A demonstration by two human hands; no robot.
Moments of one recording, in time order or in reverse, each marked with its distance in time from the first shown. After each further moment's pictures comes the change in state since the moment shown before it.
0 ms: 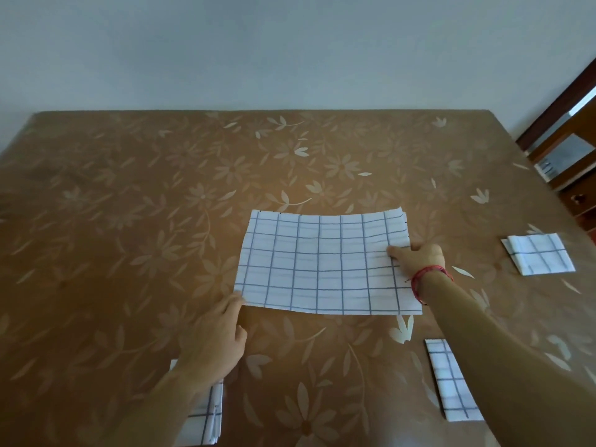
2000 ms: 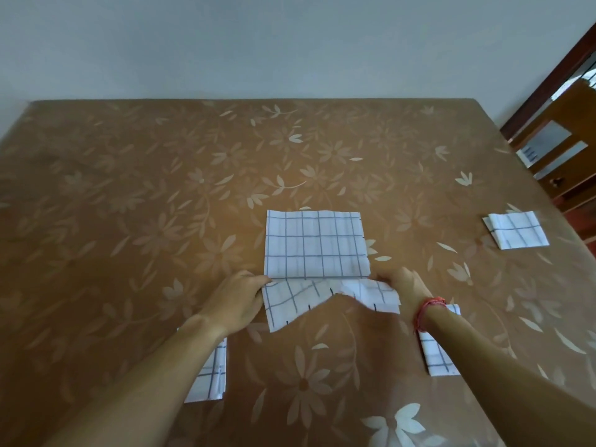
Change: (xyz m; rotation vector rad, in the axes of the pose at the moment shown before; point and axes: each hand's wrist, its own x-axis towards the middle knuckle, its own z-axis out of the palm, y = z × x) left_hand 0.018 0.011 0.002 -0.137 -0.134 0.275; right_hand -0.091 0.023 -0.020 -0.397 -0.571 -0.177
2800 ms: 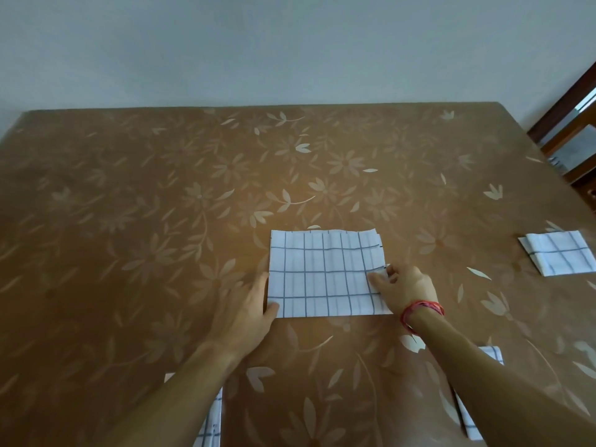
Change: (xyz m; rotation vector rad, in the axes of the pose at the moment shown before) left_hand 0.039 0.006 0.002 0.016 0.254 -0.125; right_hand 0.090 0.018 0.013 -0.096 0.483 0.066
